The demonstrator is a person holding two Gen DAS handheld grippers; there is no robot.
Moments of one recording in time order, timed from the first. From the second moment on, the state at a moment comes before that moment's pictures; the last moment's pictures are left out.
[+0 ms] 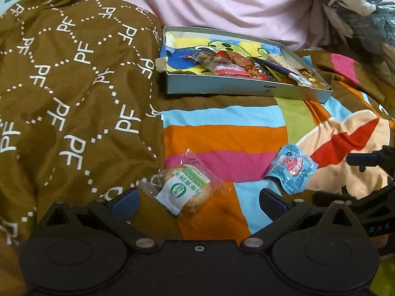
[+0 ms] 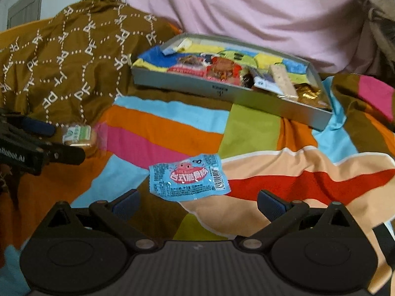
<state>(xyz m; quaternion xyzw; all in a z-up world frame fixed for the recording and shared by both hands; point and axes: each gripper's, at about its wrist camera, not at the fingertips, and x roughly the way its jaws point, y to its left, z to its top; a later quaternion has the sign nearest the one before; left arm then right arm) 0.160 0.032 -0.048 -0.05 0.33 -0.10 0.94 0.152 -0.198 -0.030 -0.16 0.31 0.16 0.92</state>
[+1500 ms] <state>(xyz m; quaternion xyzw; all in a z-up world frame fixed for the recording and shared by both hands) 0.185 0.020 -0.071 -0.07 0.33 -0.11 0.93 0.204 -0.180 -0.060 -0.13 0.32 0.22 0.91</state>
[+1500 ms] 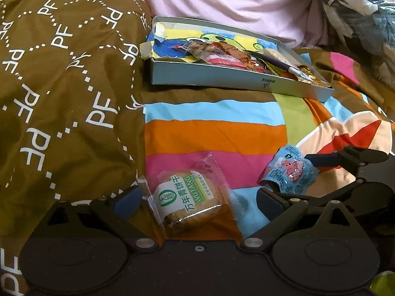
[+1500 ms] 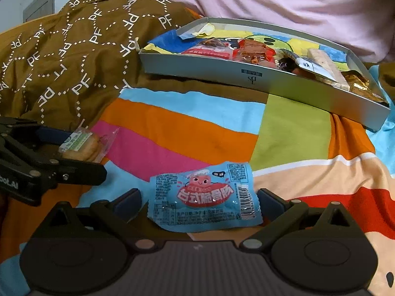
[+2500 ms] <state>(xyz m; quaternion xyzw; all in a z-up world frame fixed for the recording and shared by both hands) 0.178 0.015 -0.071 -0.05 0.32 -0.10 0.94 0.200 -0.175 -0.062 -0.16 0.32 0.20 0.91</state>
